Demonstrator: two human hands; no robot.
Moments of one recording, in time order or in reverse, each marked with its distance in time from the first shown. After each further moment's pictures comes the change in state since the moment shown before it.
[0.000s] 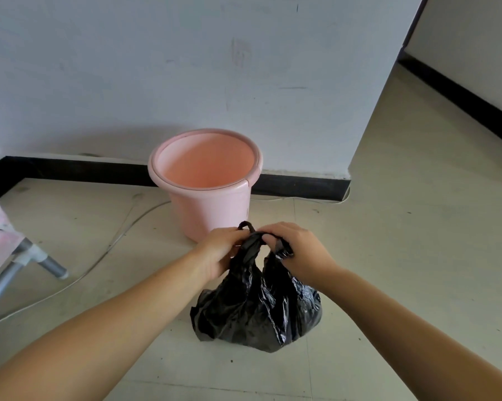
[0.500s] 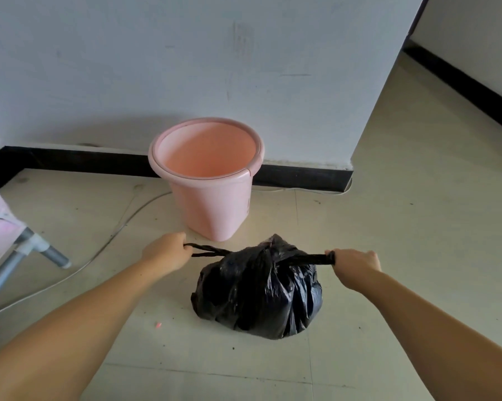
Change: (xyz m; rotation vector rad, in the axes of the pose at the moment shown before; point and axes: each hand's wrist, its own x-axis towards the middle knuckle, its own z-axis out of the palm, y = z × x) left_hand 0.027 -0.038 -0.119 1.428 0.439 0.067; right_hand -0.041 0.107 -0.003 -0.750 -0.415 0.605
